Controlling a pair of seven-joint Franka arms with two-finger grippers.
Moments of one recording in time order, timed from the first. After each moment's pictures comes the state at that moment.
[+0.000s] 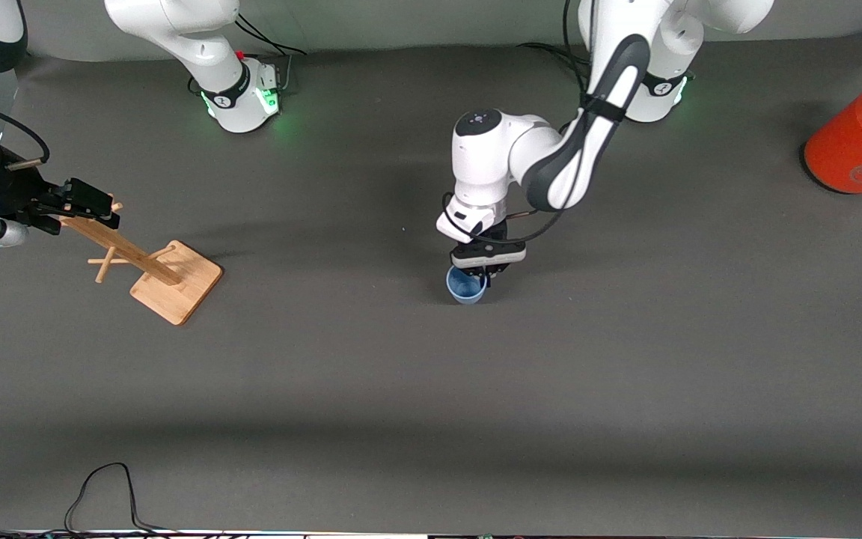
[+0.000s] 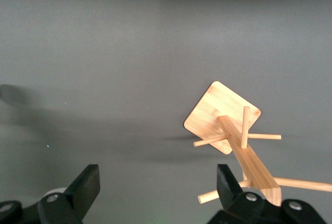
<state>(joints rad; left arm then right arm) -0.77 0.45 0.01 -1.94 0.68 2.57 -1.44 0.07 -0.04 -0.06 -1.68 0.05 1.63 -0.02</state>
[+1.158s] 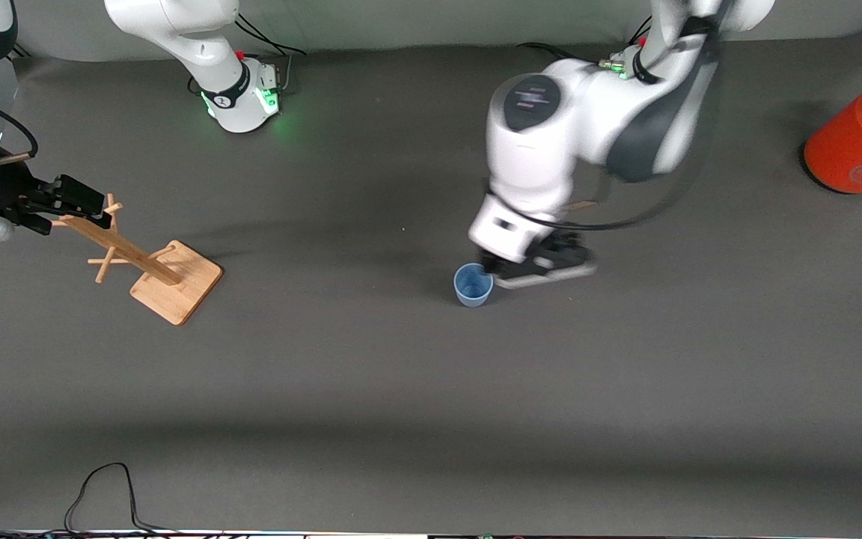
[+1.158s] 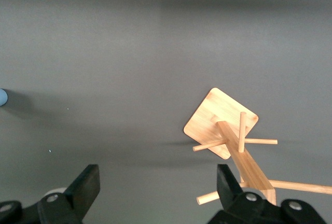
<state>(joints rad) -0.58 0.33 0.04 -1.46 0.16 1.85 -0.71 0.07 -0.04 -0.06 -1.66 0.05 1.63 -0.02</state>
